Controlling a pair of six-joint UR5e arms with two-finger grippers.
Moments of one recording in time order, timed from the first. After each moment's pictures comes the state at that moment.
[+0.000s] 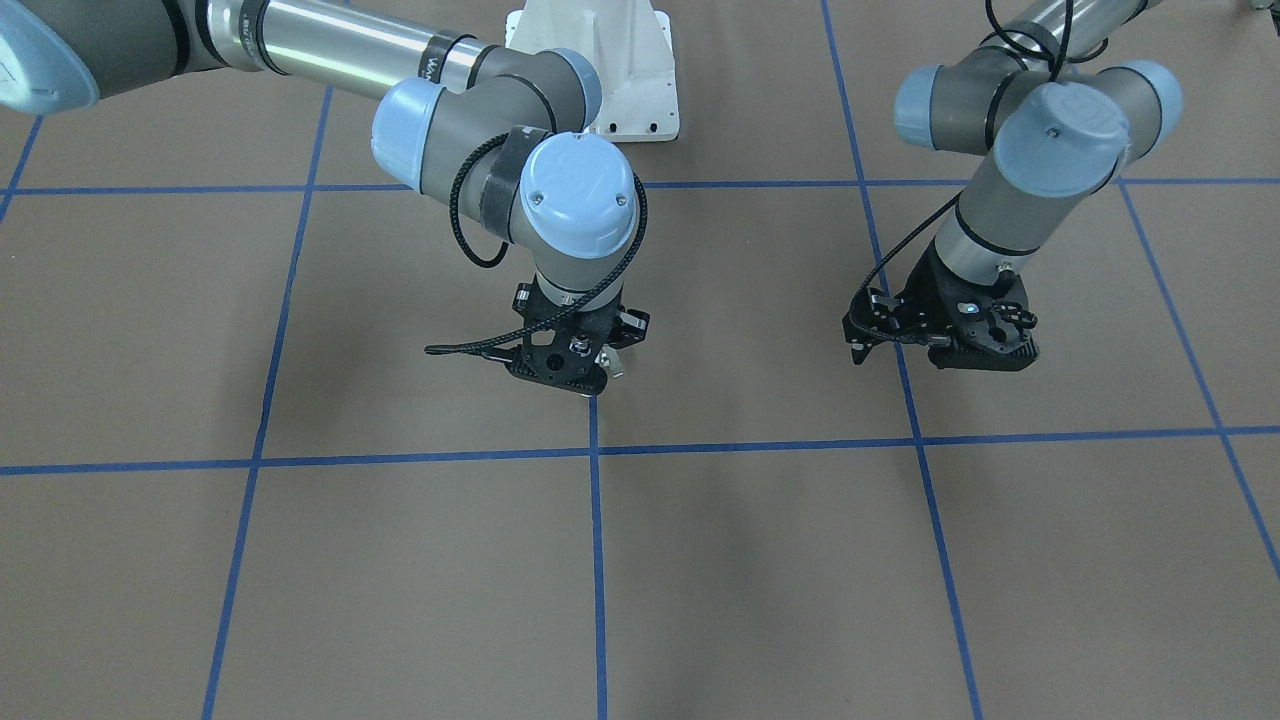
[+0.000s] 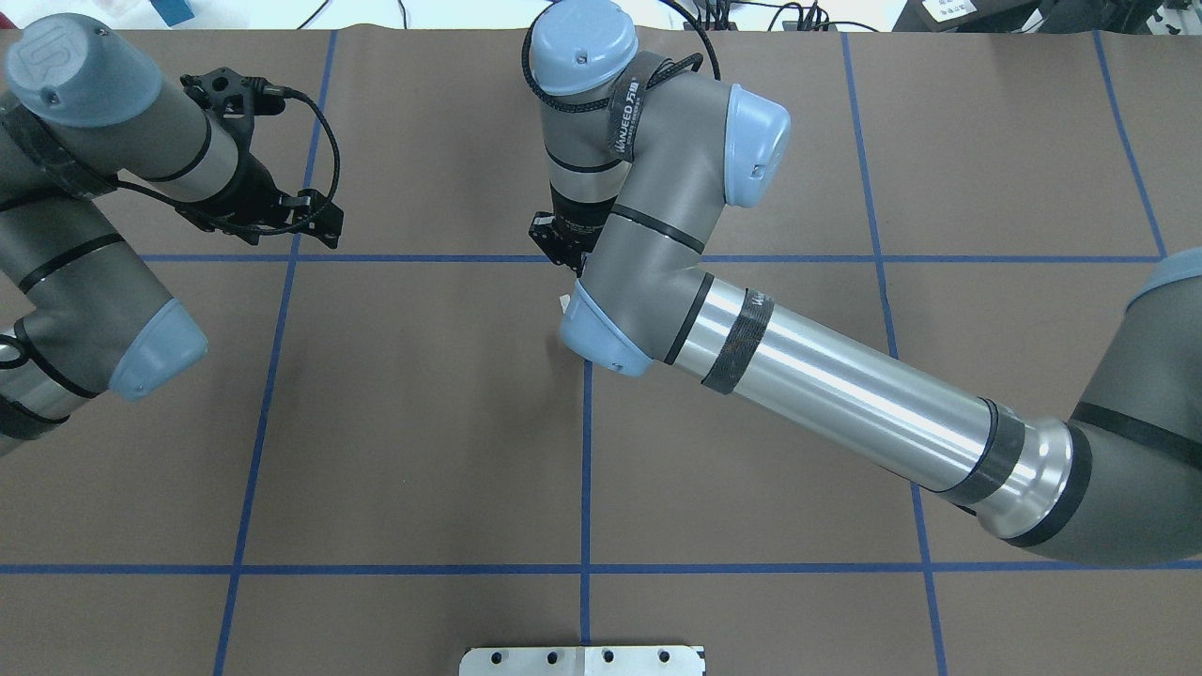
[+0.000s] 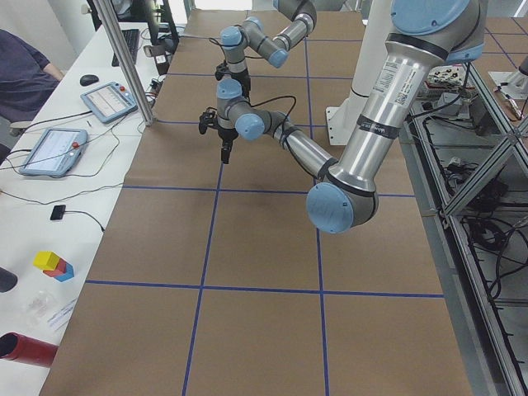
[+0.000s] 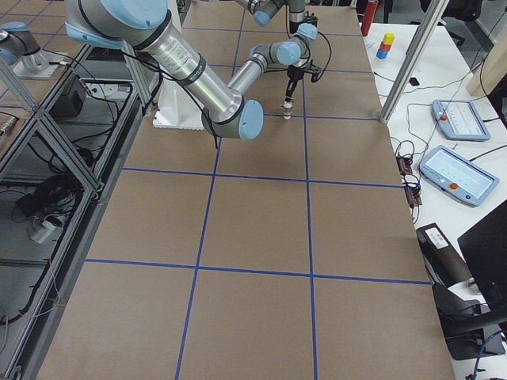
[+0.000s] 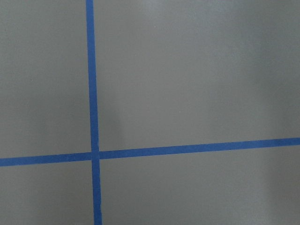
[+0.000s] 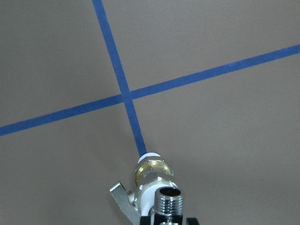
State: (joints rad) left arm -0.88 -1.99 -1.73 -1.72 -2.07 -0.88; right arm 0.65 -0.55 1.30 -1.76 2.11 1.30
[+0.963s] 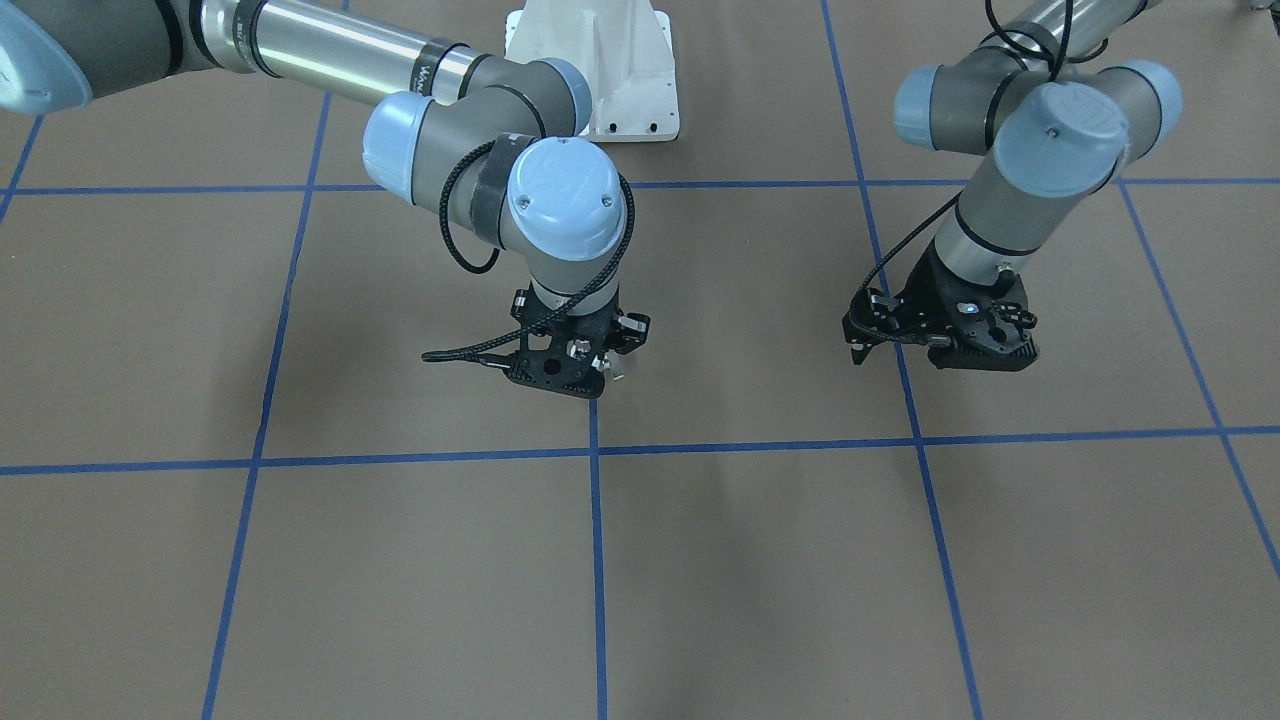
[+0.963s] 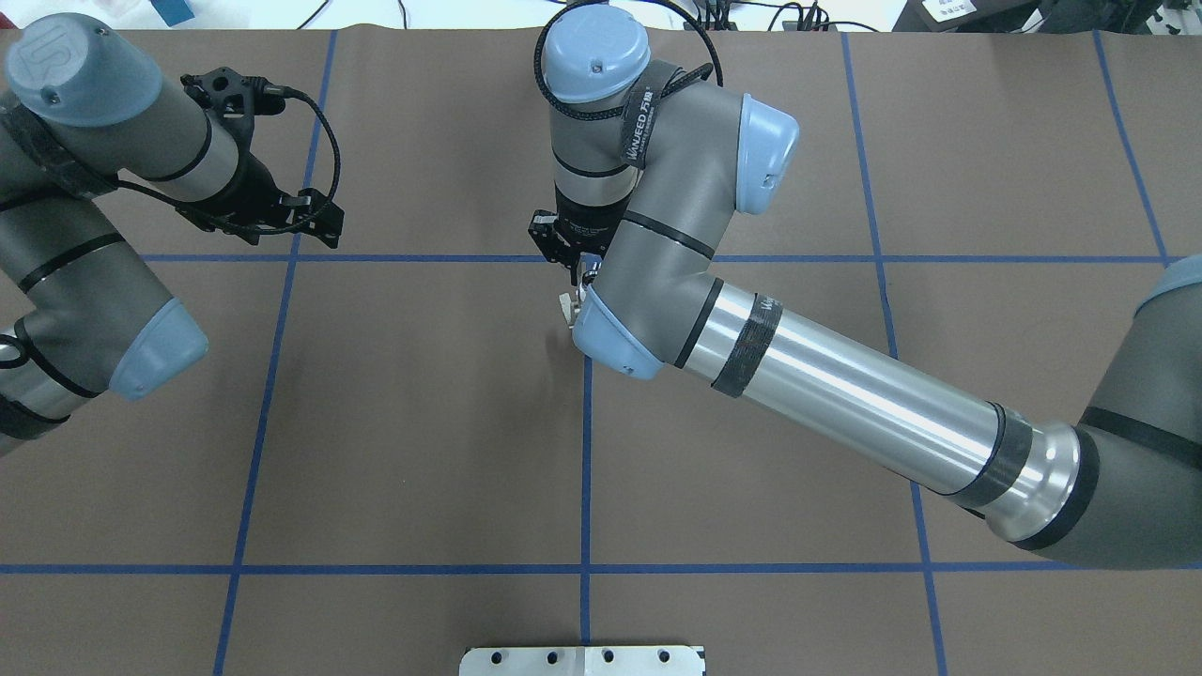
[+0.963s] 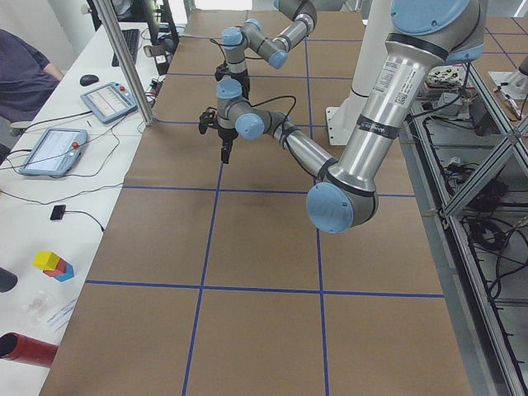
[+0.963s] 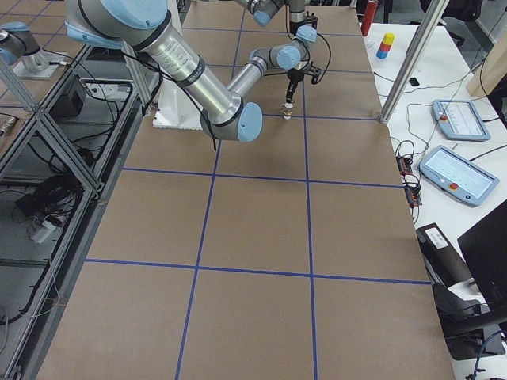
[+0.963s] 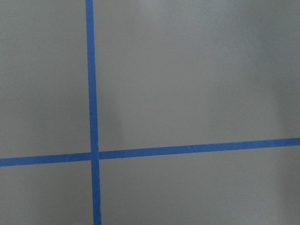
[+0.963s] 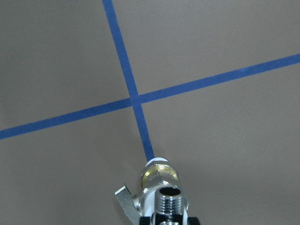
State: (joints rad) left arm -0.88 -1.99 -1.73 -1.72 -2.07 -0.88; right arm 0.65 -0.57 1.30 -1.69 2.11 1.31
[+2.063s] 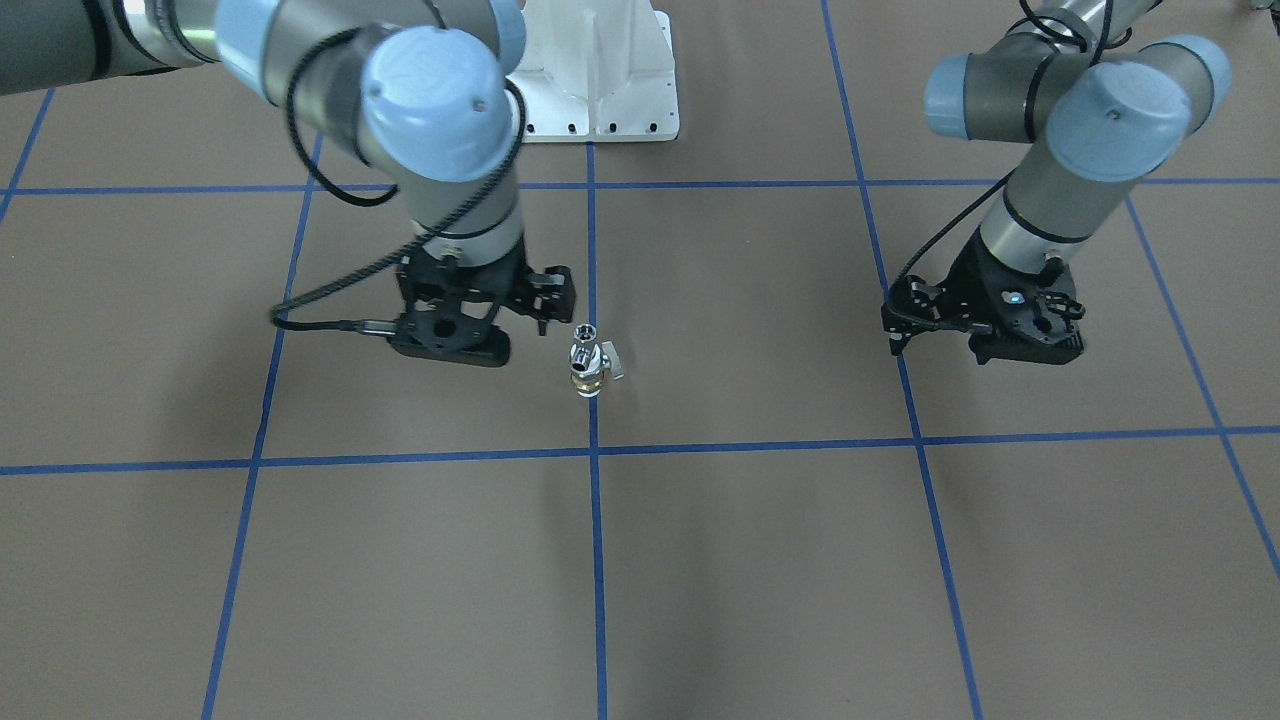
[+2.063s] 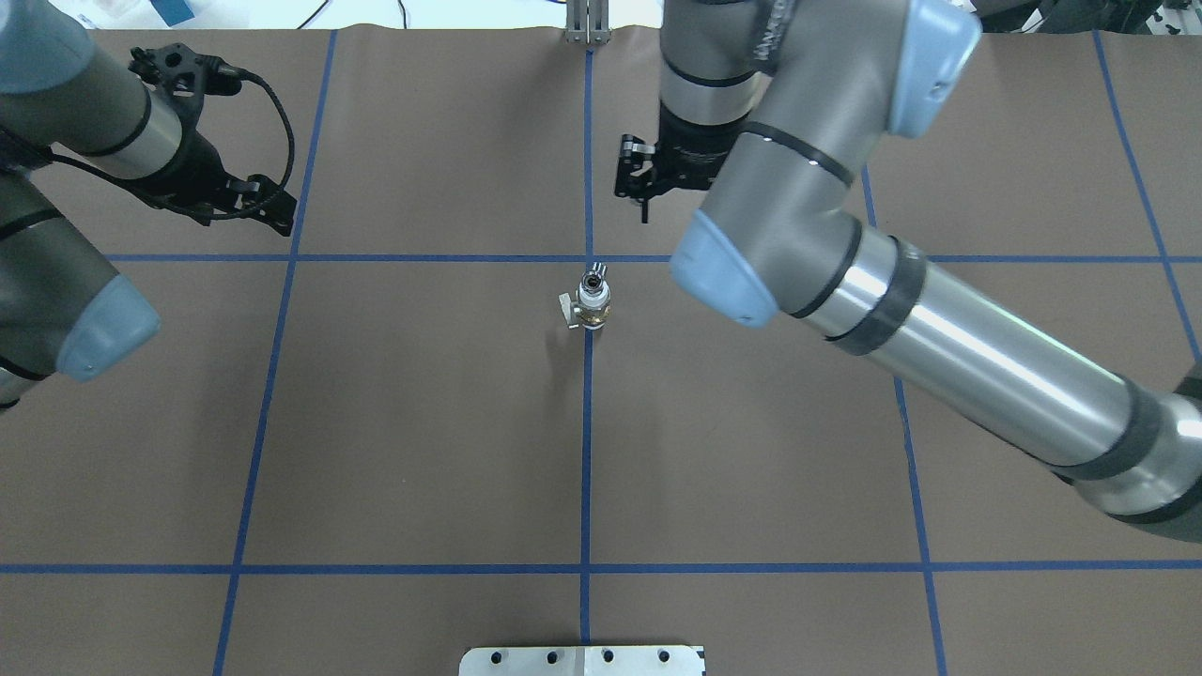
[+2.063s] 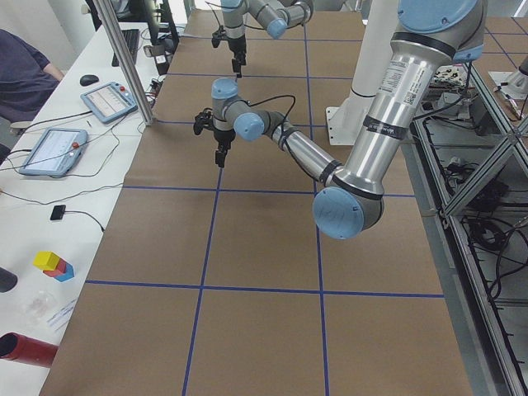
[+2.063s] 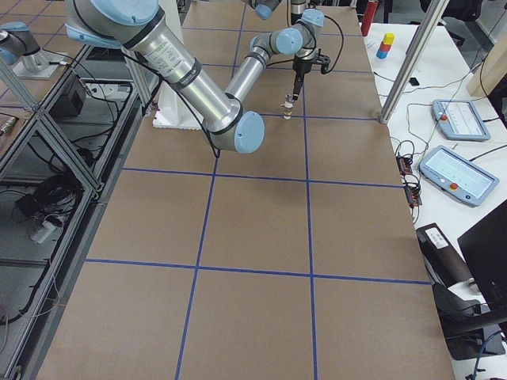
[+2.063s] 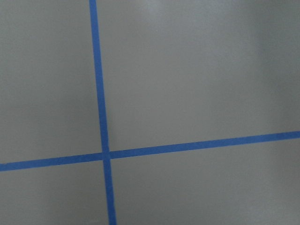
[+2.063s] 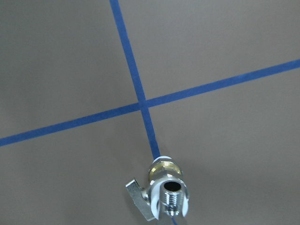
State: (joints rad) left arm -0.98 -1.94 -1.78 -1.64 -2.12 -0.64; right arm 0.82 -0.73 1.67 -2.02 2.11 0.95
